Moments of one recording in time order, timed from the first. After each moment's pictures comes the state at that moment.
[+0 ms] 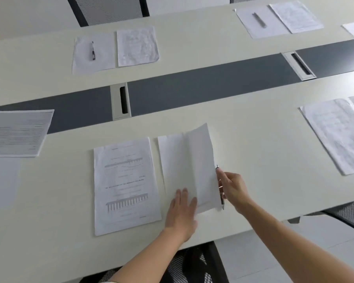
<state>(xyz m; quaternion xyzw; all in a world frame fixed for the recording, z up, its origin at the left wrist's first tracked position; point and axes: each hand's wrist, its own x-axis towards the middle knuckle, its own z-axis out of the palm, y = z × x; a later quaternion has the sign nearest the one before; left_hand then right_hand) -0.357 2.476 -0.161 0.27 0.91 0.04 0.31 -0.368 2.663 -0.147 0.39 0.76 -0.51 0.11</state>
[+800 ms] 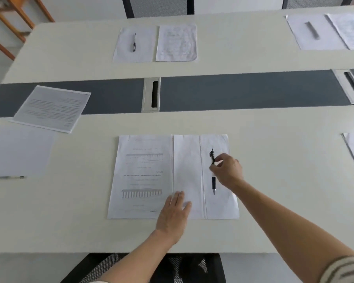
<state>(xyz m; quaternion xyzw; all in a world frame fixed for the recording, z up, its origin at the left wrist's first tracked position) -0.359 2.433 -0.177 0.23 0.95 0.07 0.19 -0.464 2.635 -0.146 0.22 0.90 -0.35 0.15</state>
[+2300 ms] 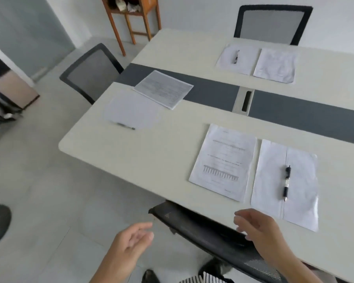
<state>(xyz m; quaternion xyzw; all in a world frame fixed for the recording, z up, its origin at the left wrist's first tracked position) -0.137 2.182 0.003 -0.32 0.75 0.56 0.18 -0.256 2.484 -0.051 0.04 0.84 -0.49 0.25</state>
